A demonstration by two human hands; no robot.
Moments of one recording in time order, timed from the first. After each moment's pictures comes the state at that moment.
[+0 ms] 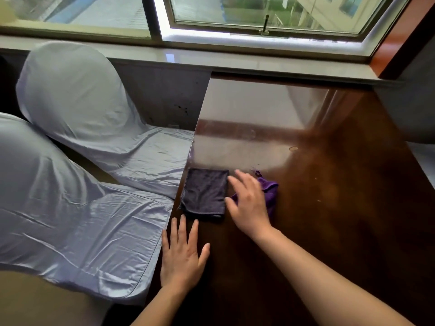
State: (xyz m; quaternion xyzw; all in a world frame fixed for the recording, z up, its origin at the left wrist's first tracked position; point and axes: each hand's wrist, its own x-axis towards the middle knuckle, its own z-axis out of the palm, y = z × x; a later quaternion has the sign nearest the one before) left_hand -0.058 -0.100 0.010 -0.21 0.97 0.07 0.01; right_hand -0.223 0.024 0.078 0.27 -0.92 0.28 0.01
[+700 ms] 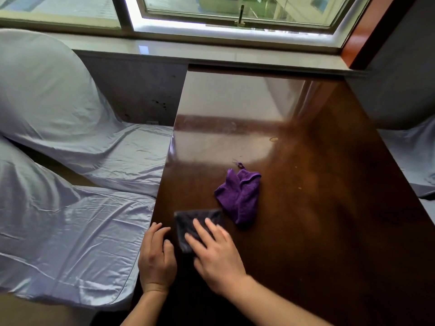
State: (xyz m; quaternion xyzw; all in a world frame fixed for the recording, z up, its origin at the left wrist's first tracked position) left_hand -0.046 -0.113 0.006 -0.29 0.85 0.37 -0.21; right_hand -0.110 0.041 0.026 0.41 -0.90 0.09 -0.07
